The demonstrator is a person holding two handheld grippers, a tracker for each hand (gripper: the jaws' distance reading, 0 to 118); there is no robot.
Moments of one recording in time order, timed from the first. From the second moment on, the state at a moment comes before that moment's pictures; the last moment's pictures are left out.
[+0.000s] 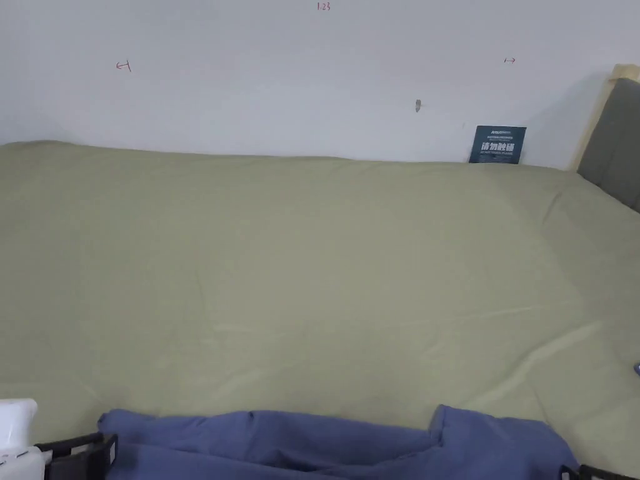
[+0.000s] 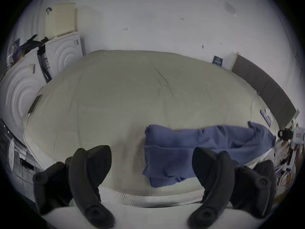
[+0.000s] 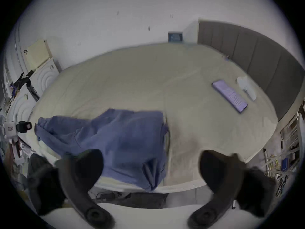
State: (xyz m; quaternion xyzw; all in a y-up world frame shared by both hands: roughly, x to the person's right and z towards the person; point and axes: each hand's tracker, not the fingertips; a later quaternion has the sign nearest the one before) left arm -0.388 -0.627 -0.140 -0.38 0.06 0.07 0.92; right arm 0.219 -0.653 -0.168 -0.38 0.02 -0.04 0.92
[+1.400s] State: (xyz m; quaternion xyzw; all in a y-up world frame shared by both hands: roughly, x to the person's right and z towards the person) left arm -0.488 -0.699 -0.213 -0.51 -0.18 0.41 0.73; right arm 0.086 -0.568 -0.103 -0.19 -0.01 0.01 0.98
